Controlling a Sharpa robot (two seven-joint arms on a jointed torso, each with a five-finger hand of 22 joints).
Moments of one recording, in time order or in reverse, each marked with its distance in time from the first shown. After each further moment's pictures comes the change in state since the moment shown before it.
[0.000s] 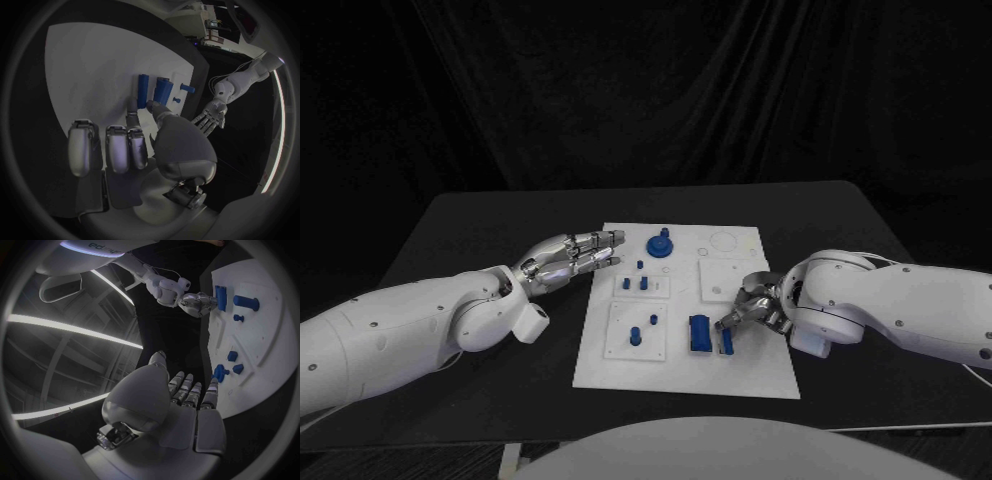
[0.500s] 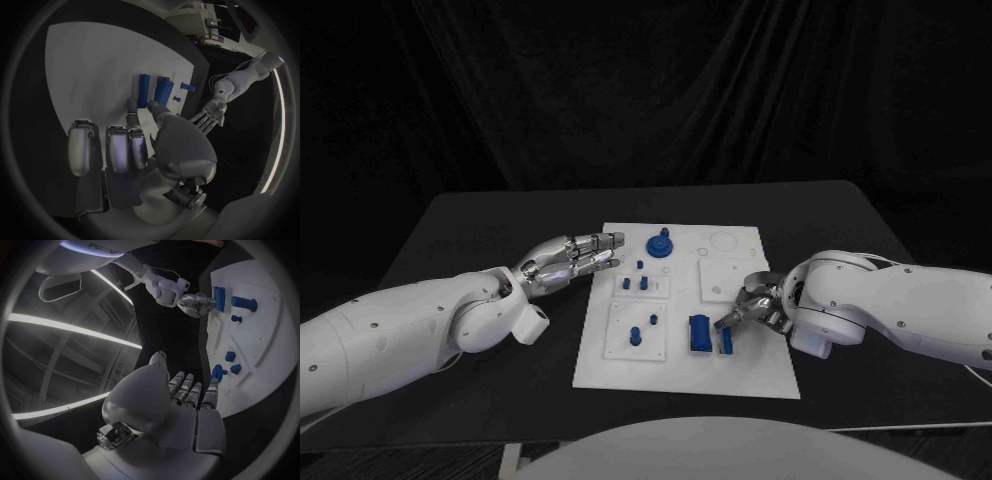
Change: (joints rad) left arm -0.004 0.001 0.000 -0.004 0.000 0.005 -0.008; left_hand 0.005 -0.005 0.005 -0.006 0.004 0.000 0.000 0.000 0.000 0.004 0.004 0.000 0.000 0.000 0.000 0.000 0.000 0.000 0.000 0.000 0.000 0.000; right arm -0.001 -0.006 0.000 0.004 0.001 -0.012 0.000; right_hand -0.027 -0.004 -0.015 0.021 -0.137 -0.004 -0.004 -0.002 -0.005 0.000 0.000 0.000 0.000 0.000 0.000 -0.004 0.000 0.000 0.000 0.000 -0.005 0.000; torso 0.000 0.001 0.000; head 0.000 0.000
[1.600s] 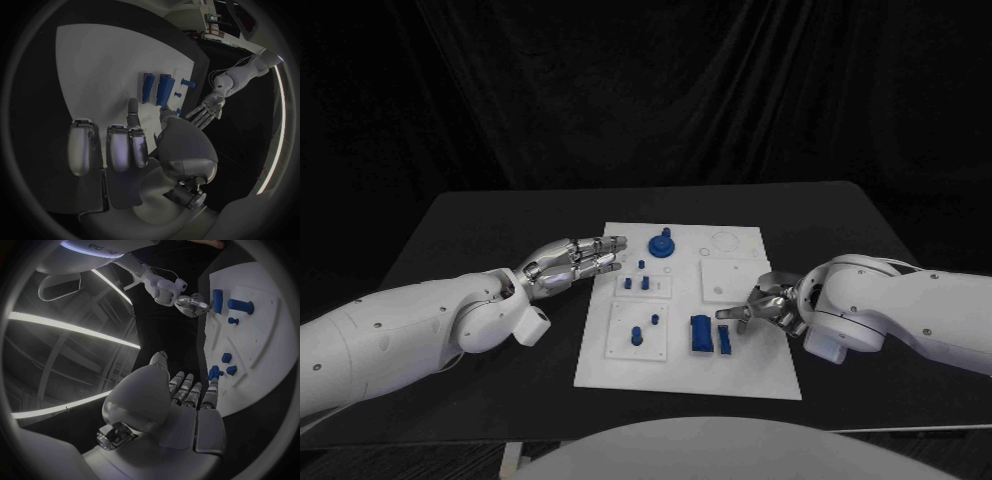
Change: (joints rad) left arm -0.007 -0.001 0.000 -0.002 0.000 0.008 -0.014; left_hand 0.009 0.001 0.010 -0.010 0.019 0.000 0.000 0.000 0.000 0.000 0.000 0.000 0.000 0.000 0.000 0.000 0.000 0.000 0.000 0.000 0.000 0.000; right arm 0.000 -0.074 0.000 0.054 0.001 -0.054 0.009; right_hand -0.107 -0.009 -0.173 0.167 -0.307 0.000 0.000 0.019 0.001 0.000 0.000 0.000 0.000 0.000 0.000 0.000 0.000 0.000 0.000 0.000 -0.008 0.001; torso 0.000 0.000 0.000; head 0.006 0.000
